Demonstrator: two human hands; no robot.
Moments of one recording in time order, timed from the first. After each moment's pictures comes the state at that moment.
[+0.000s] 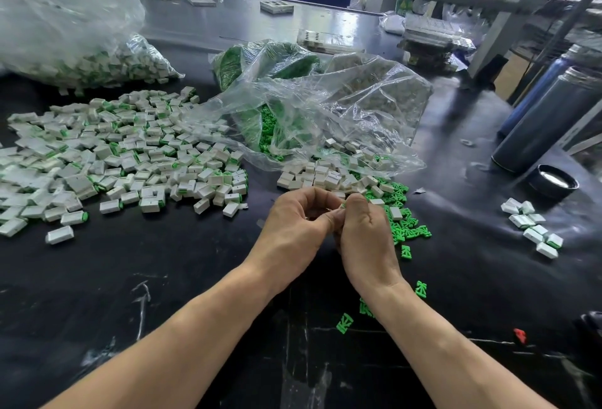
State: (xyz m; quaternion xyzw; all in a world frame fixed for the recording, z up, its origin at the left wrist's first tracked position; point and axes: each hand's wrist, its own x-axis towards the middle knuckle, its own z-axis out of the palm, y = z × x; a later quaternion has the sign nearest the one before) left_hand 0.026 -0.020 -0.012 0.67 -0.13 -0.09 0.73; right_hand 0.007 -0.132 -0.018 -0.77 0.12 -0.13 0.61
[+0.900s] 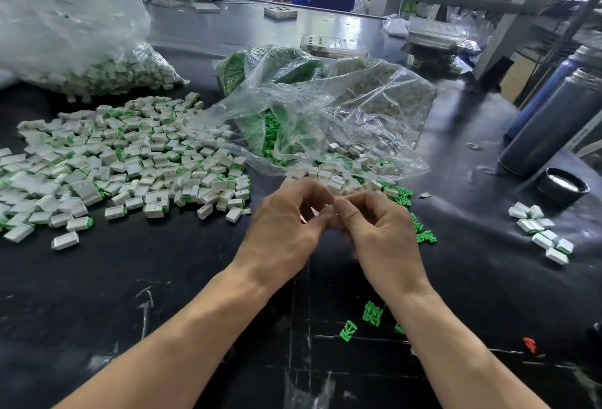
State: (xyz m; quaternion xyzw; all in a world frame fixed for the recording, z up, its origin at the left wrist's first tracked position) left_hand 0.032 -0.002 -0.006 0.82 -0.17 0.04 0.55; right_hand -0.002 -0.154 -0.012 -0.79 0.02 -0.17 0.59
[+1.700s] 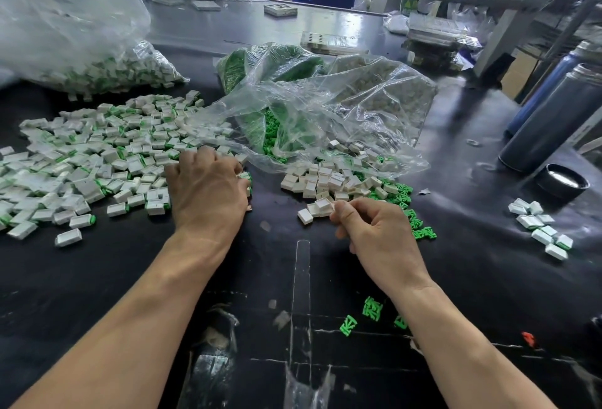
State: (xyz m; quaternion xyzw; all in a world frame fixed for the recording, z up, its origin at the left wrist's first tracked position) left_hand 0.079 0.055 -0.001 0.97 0.03 0.21 0.11; right_hand 0.000 -0.161 -0.018 -0.85 0.07 -0.11 0.51
